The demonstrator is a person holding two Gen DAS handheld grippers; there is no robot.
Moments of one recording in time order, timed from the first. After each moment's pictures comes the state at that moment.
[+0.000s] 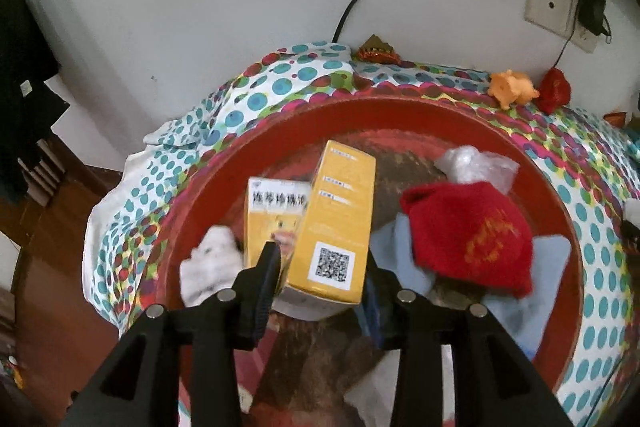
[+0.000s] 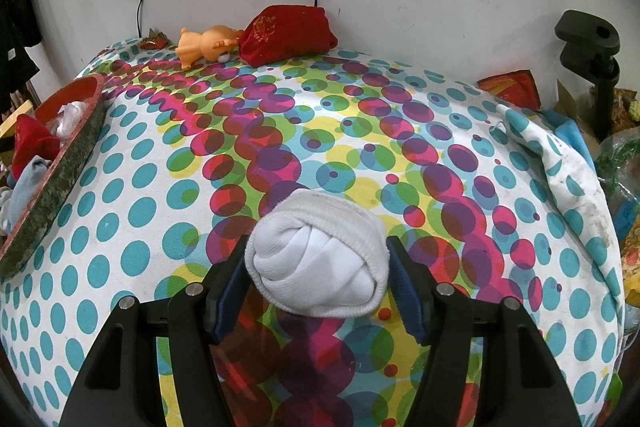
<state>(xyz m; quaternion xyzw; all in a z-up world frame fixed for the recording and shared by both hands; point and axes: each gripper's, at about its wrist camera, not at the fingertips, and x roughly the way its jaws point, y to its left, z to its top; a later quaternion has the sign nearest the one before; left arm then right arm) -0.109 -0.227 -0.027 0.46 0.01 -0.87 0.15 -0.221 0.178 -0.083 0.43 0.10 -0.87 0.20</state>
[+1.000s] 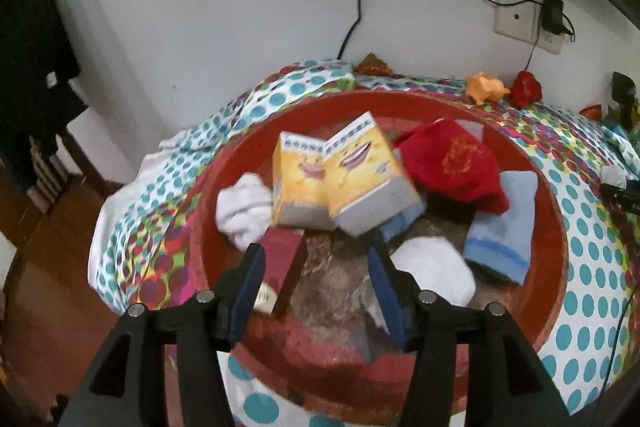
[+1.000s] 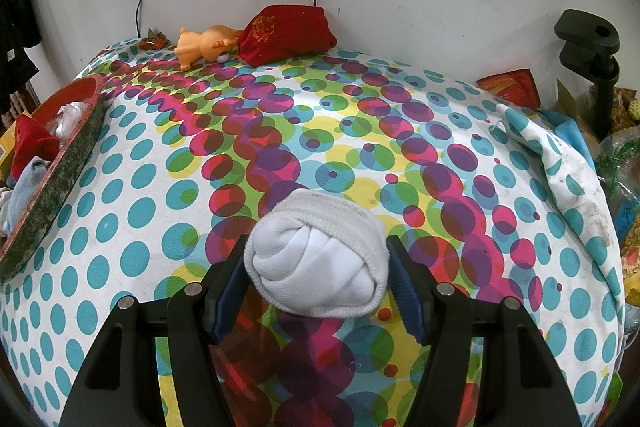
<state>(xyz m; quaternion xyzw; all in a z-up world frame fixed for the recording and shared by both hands) -0.016 -0.215 -0.031 0.41 0.01 -0.90 0.15 -0.223 0.179 -0.082 0.43 0.10 -0.87 0.20</state>
